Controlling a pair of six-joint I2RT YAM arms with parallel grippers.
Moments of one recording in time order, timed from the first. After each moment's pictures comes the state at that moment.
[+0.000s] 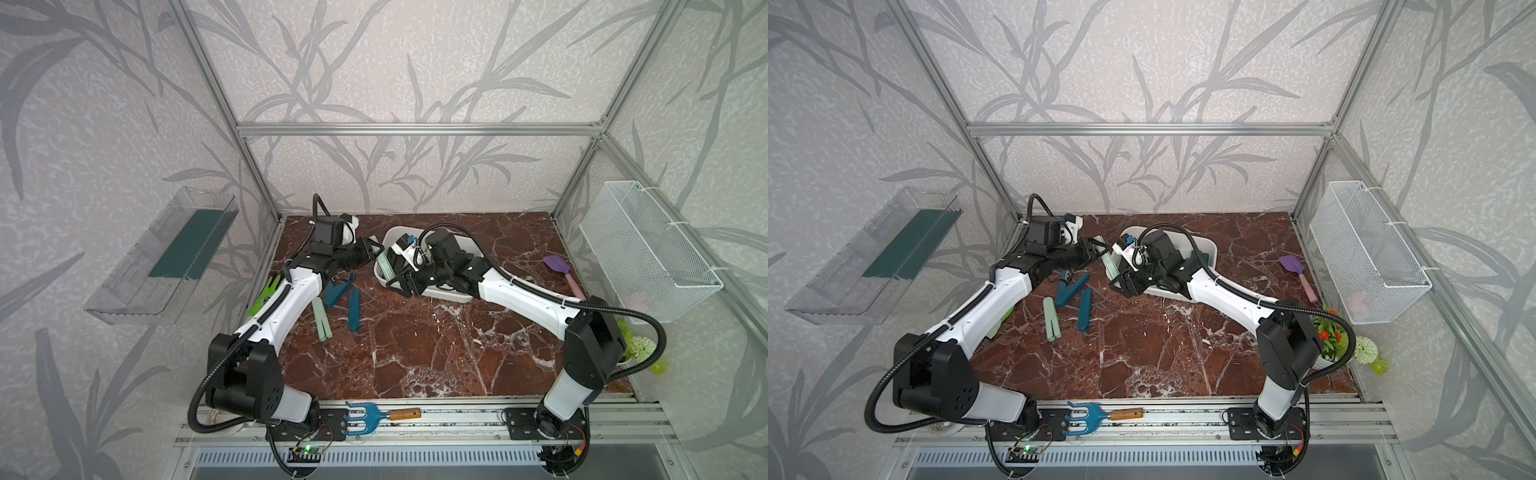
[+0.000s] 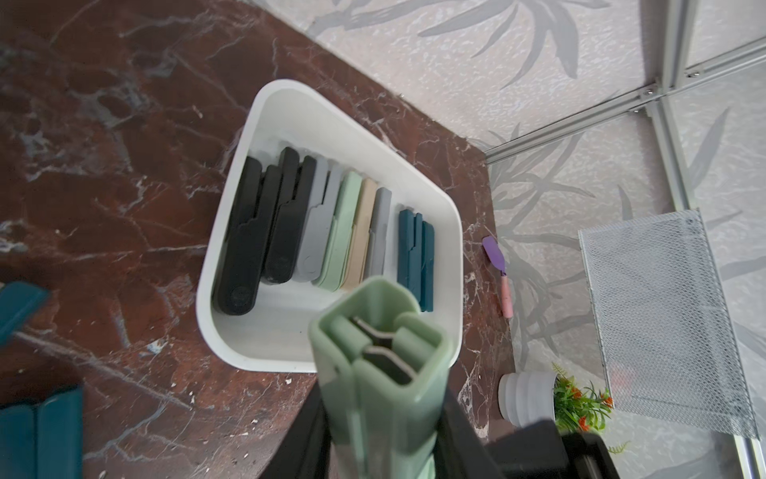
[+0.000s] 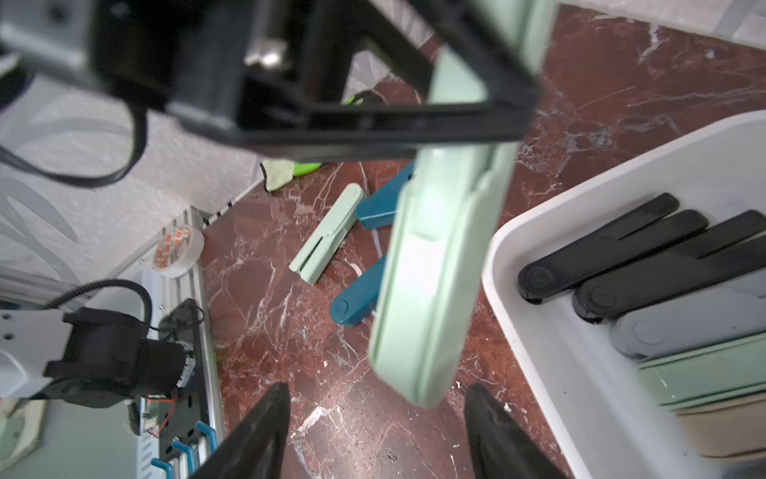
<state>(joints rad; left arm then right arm) -0.21 1.48 1.17 -0.36 0.48 -0.68 0.77 1.73 1.36 -0.29 -0.43 0.09</state>
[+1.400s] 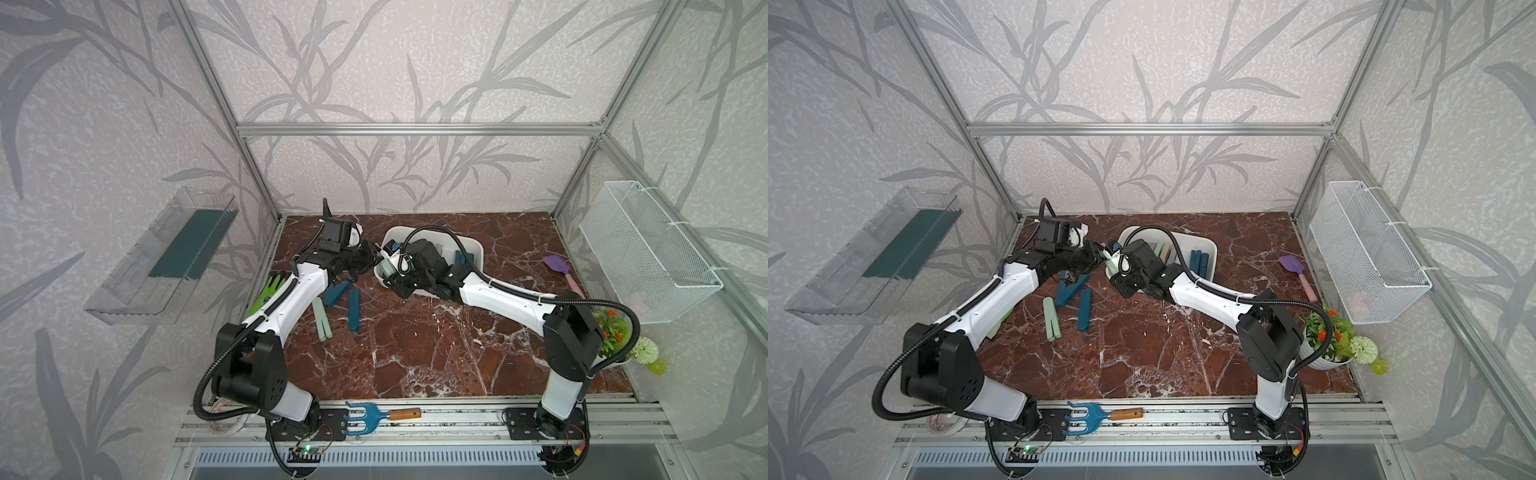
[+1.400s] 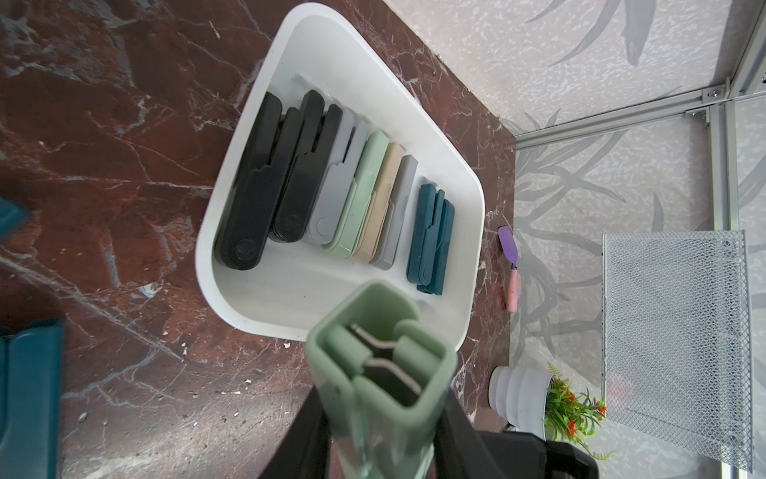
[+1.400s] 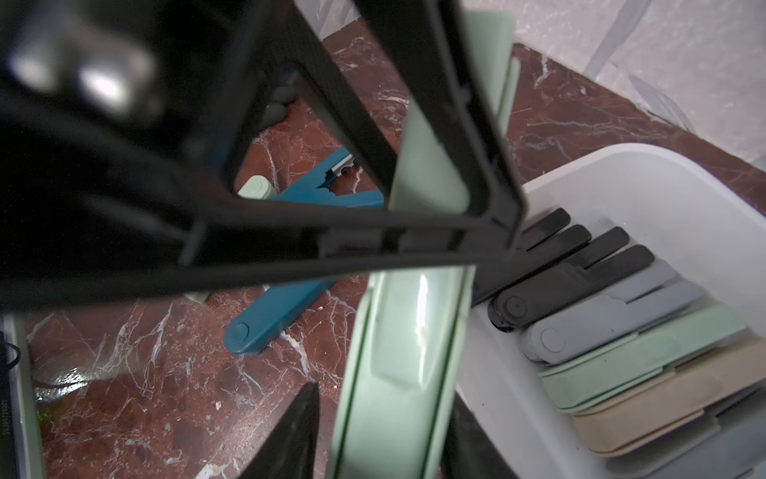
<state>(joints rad) -0.25 1.51 1.21 -0.45 0.47 -0.76 0.83 1.83 1.41 -0.22 -0.14 0.03</state>
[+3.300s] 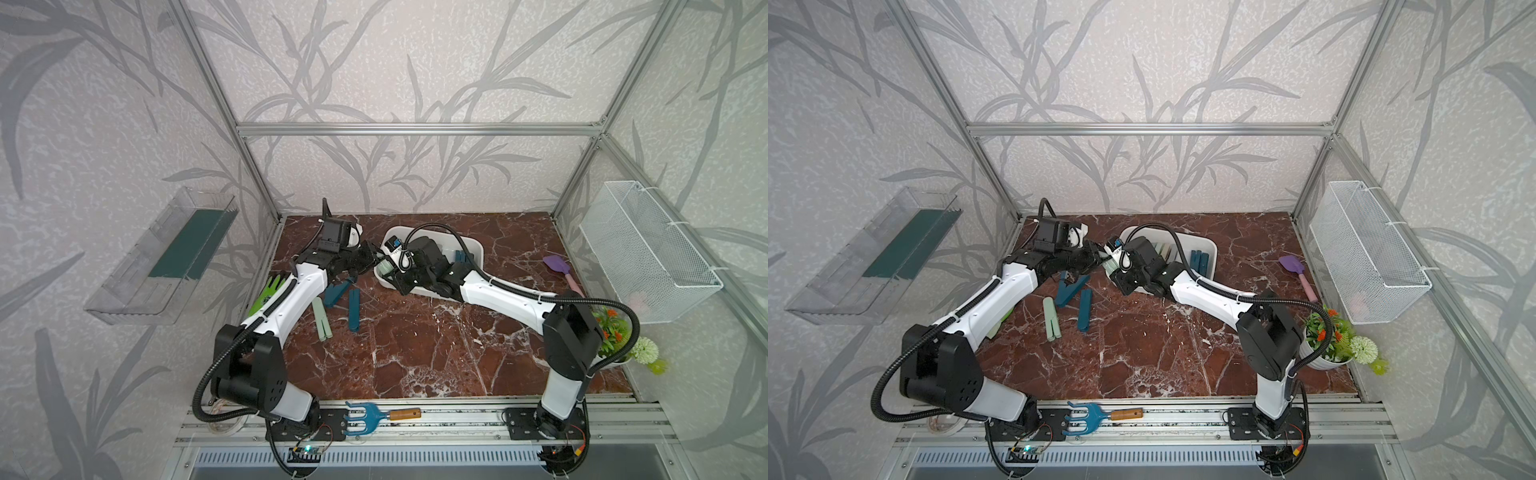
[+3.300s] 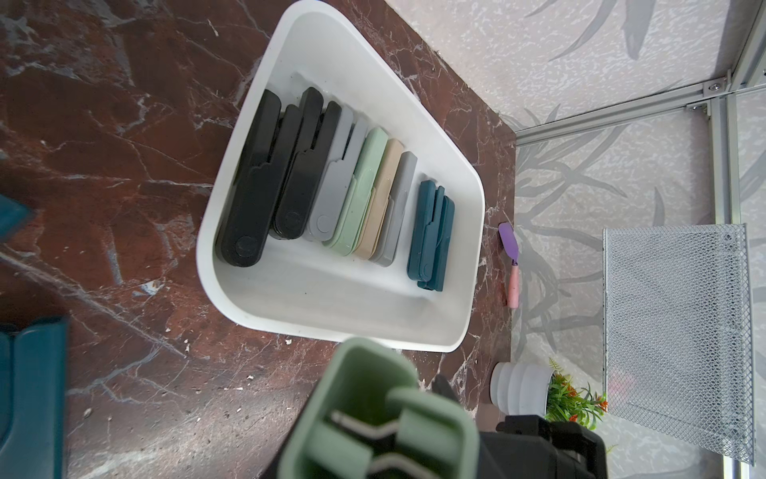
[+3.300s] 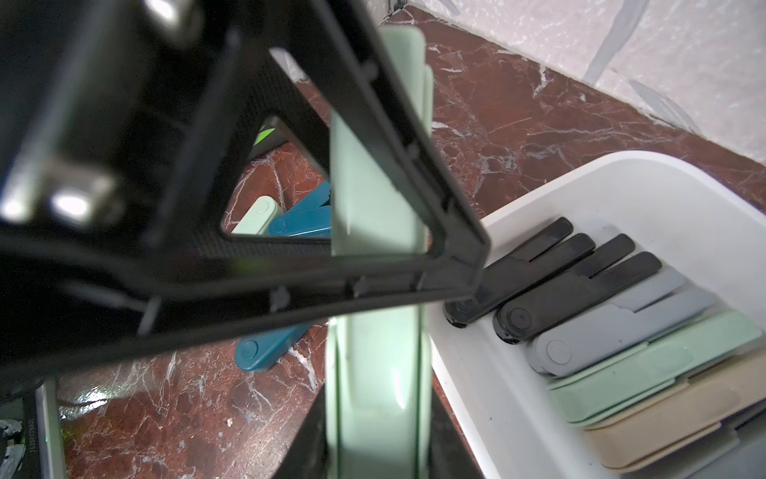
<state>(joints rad) -0.24 1.50 1.21 -0.46 0.47 -0.73 0.81 1.83 1.42 -0.21 -0.17 0.07</state>
